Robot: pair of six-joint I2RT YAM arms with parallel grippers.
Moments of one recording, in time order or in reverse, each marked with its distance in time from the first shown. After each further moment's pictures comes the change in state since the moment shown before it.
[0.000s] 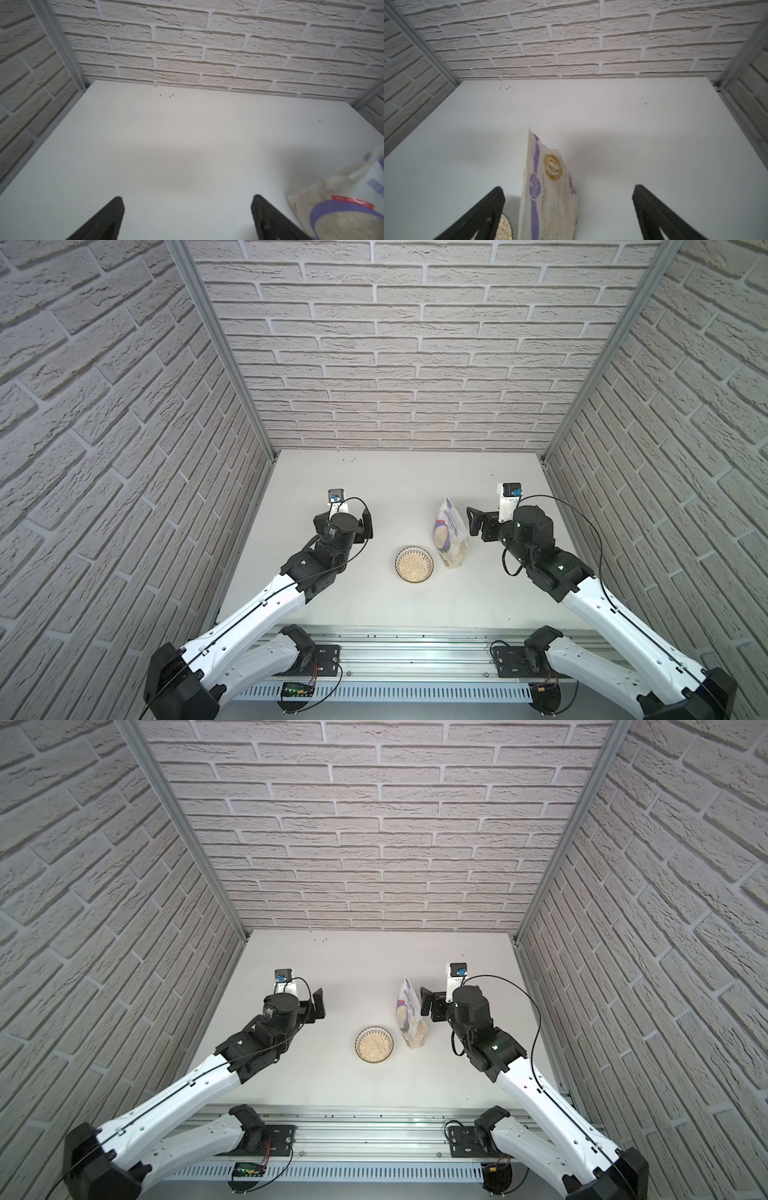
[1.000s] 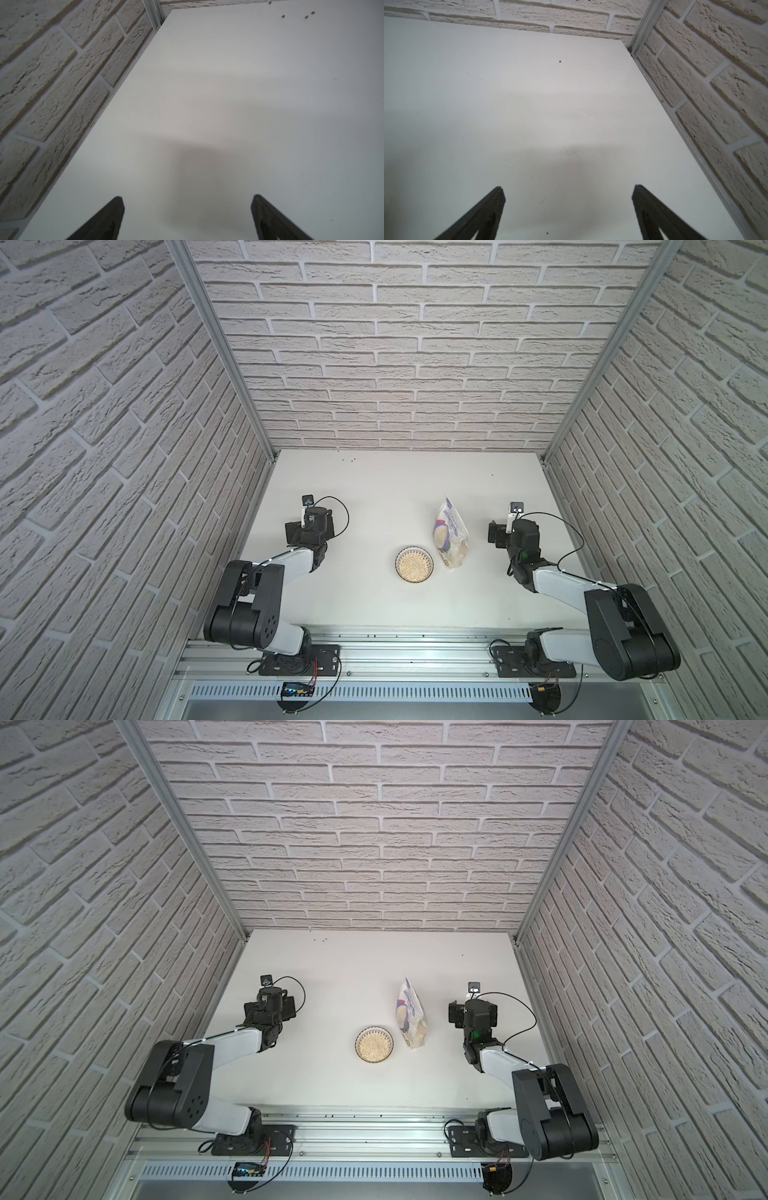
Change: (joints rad) left arm 0.464 0.505 -0.194 0.484 0.089 0.216; right arm -0.372 0.455 -0.343 0.721 -0.023 -0.255
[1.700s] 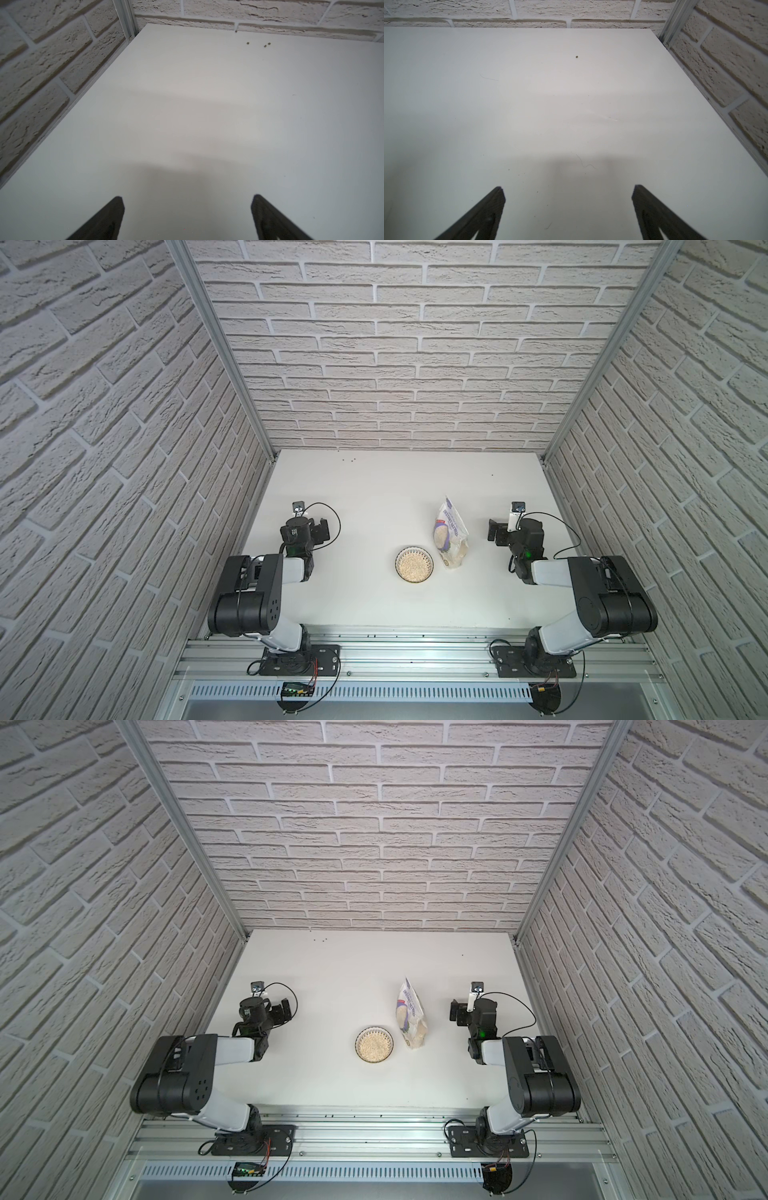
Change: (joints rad) left arm 0.163 0.065 -0.156 0.397 0.345 0.051; right arm -0.117 0.200 0.005 0.209 -0.243 0.017
